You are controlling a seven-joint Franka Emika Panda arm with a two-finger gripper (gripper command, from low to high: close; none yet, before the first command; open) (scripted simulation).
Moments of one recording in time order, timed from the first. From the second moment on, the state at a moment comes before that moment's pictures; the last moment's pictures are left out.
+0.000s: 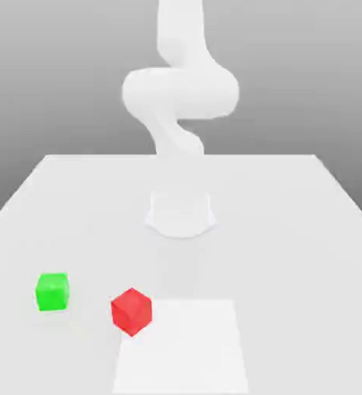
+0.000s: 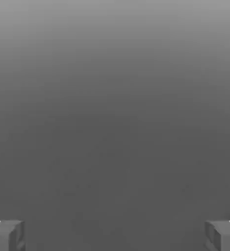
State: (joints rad) arm -0.04 -0.72 0.02 -2.35 -0.01 2.35 0.85
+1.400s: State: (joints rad) arm -0.29 -0.03 -0.02 -2.82 -0.01 2.79 1.29
